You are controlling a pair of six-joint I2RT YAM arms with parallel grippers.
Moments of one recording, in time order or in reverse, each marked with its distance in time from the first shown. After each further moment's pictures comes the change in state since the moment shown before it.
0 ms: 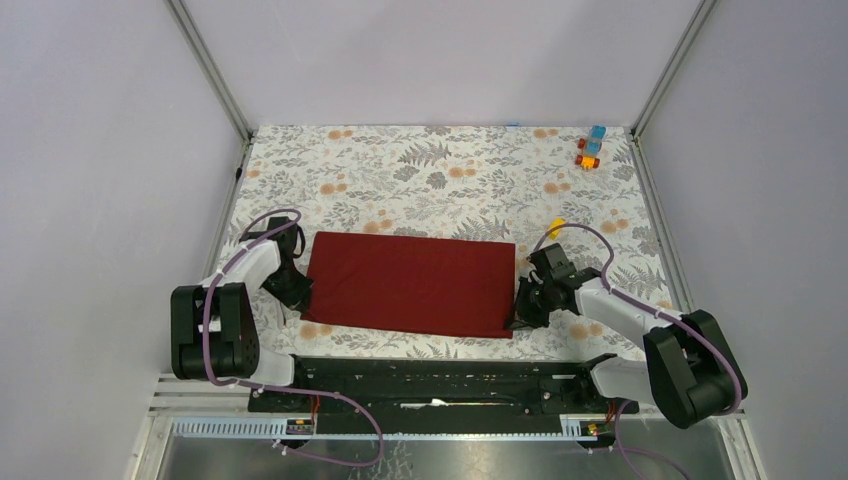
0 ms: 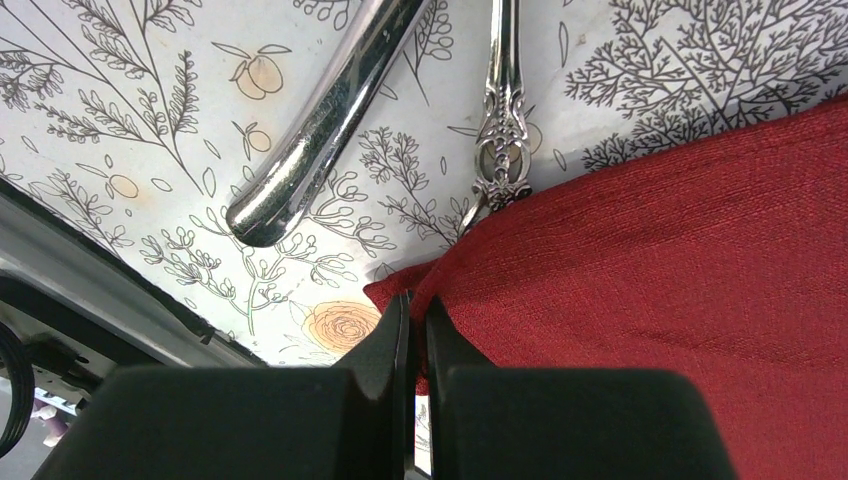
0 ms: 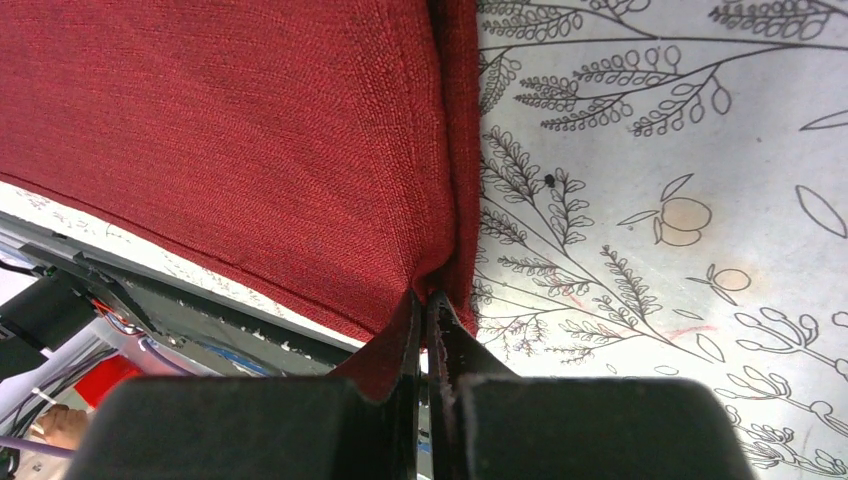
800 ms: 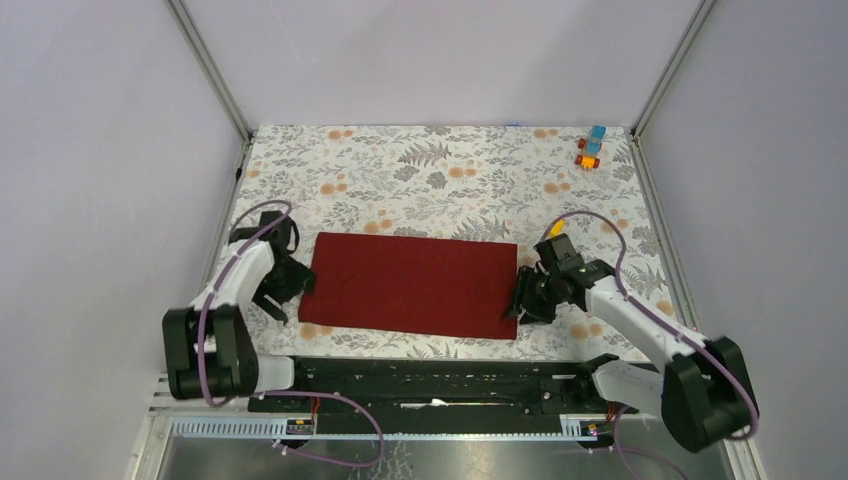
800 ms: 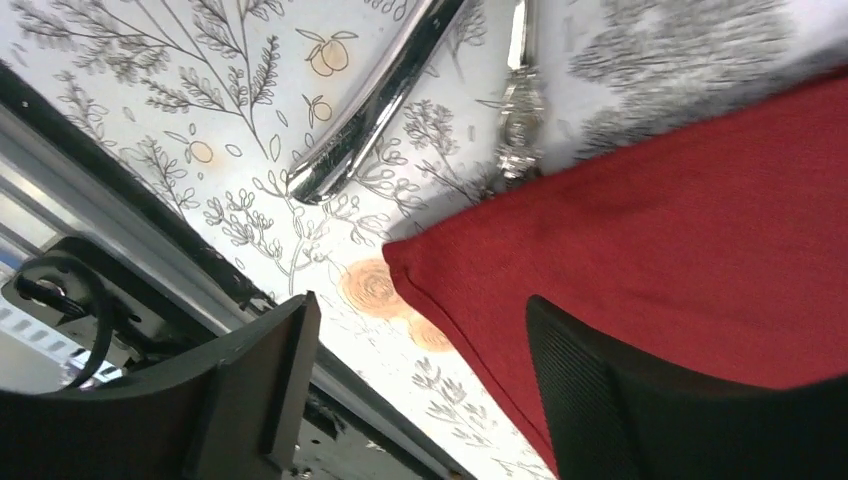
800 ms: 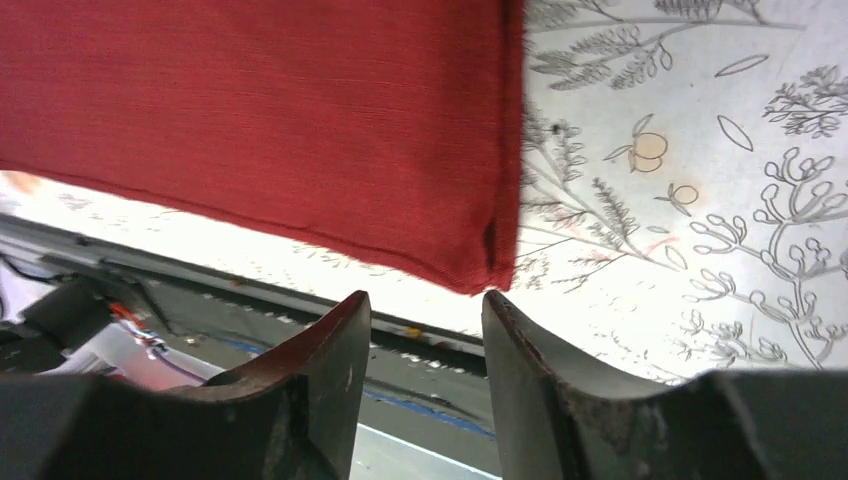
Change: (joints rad) left arm 0.004 -0.058 0.042 -0.106 -0.037 -0.008; right arm 0.005 -0.068 0.084 -0.154 0.064 0.000
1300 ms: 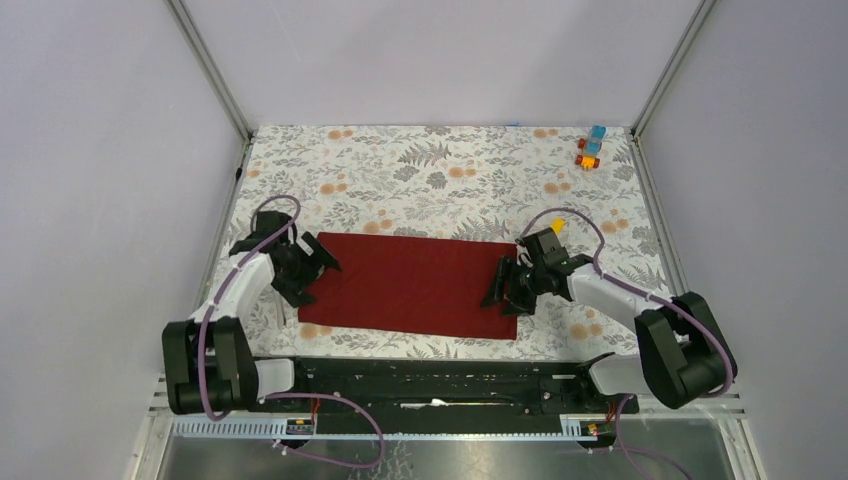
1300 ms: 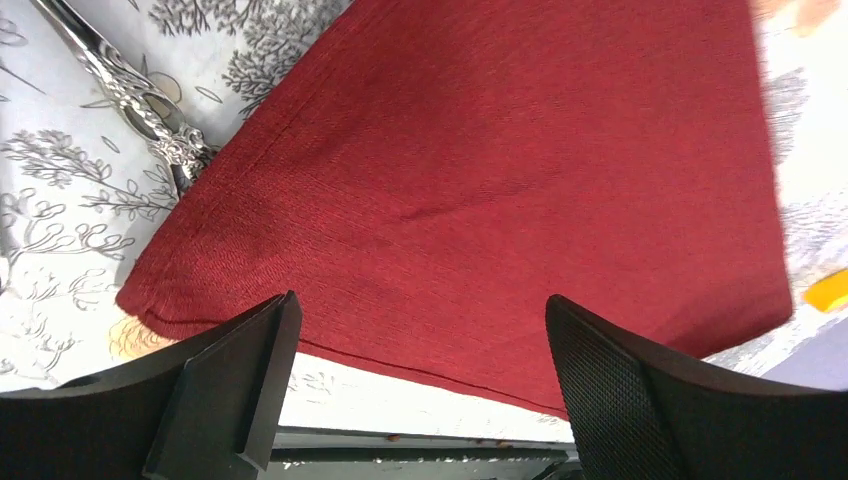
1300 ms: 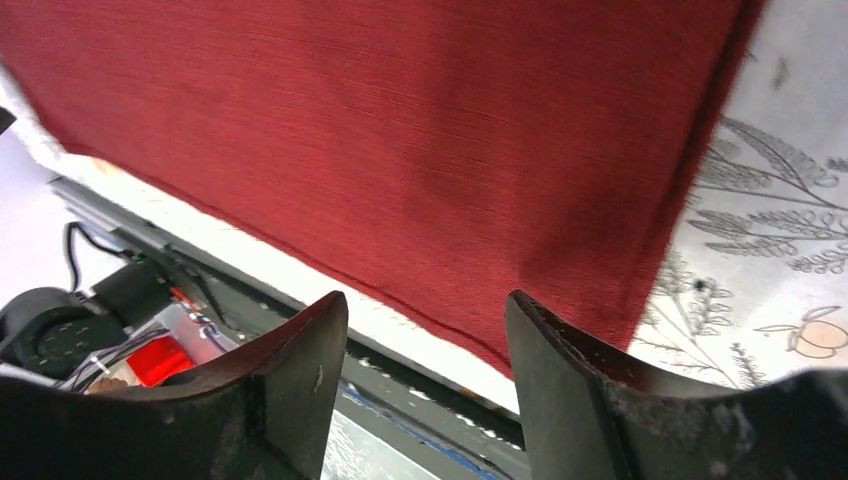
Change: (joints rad) left arm 0.008 -0.143 -0.036 0.267 0.400 0.153; right arm 0.014 0.140 0.049 0.235 -0.141 0.022
